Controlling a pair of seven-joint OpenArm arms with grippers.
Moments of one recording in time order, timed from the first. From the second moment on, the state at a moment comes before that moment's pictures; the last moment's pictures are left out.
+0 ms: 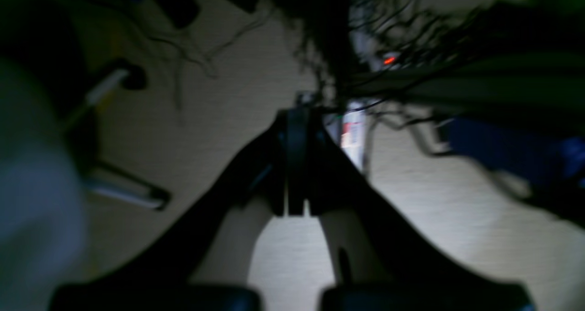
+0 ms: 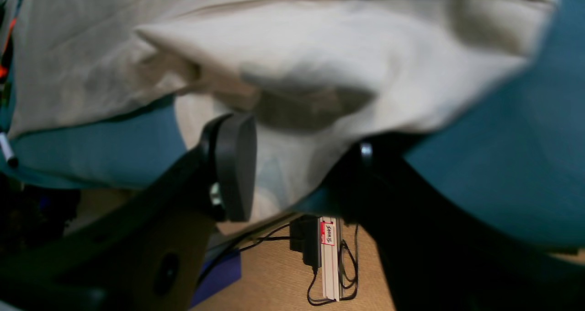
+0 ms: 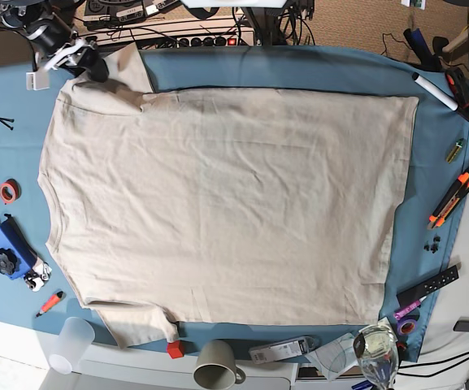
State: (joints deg) left arm 64.3 -7.8 -18.0 101.2 -16.7 -19.9 12.1; right arm -37.2 13.9 40.2 95.4 59.0 39.8 -53.7
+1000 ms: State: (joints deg) left arm 48.6 -4.9 -21.4 122.4 -19.7 -12.2 29.2; right arm -37.1 12.7 40.2 95.5 57.1 40.4 -53.2
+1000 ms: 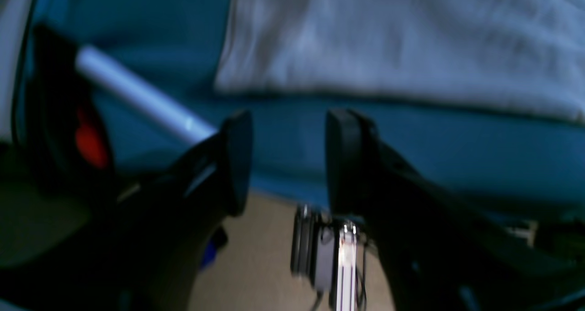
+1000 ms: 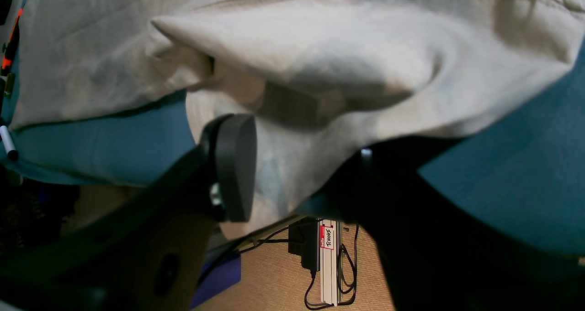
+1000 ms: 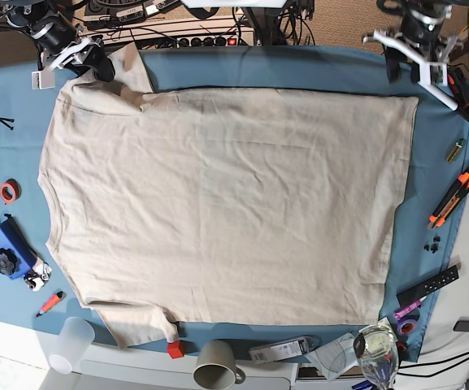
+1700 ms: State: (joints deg) left arm 33.2 -2.9 -21.4 111.3 -19.3 1.5 32.3; right arm -37.0 12.7 40.2 95.7 57.3 40.4 -54.6
